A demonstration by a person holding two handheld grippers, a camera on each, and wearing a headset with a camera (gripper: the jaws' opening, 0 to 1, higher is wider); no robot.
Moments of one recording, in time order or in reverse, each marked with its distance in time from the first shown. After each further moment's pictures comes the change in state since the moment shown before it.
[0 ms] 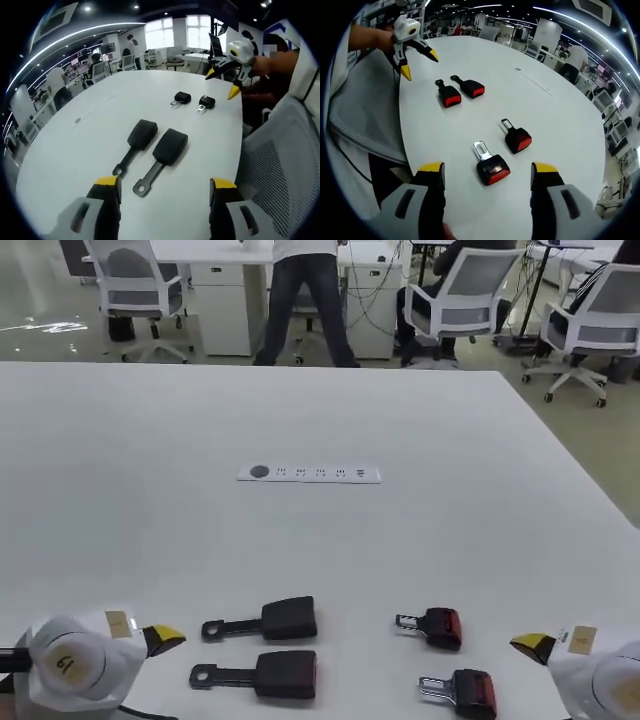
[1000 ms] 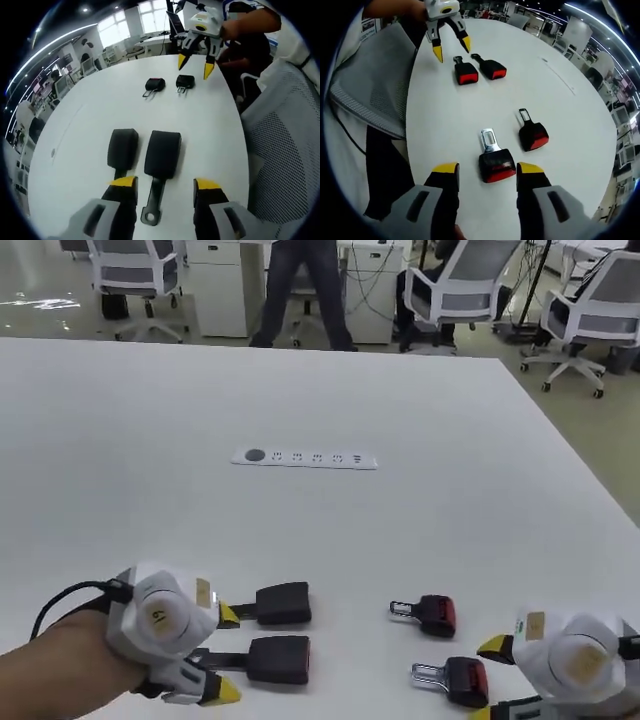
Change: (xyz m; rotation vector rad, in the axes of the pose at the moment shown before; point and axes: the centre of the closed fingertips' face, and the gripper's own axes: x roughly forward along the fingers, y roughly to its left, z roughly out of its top) left arm 0.055 -0.011 0.014 0.325 0.148 -0.206; right arm 0.026 0.001 -0.019 -0.177 0.142 0.158
